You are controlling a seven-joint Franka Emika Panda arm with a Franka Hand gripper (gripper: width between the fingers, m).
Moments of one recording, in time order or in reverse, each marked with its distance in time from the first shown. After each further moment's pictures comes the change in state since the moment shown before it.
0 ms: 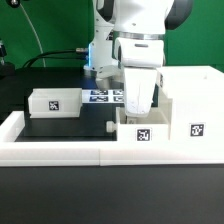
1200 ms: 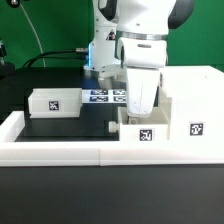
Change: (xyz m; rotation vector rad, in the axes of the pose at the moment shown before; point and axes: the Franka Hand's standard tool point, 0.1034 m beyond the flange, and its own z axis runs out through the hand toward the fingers) arm 0.004 -0.001 0.000 0.014 -0.006 0.016
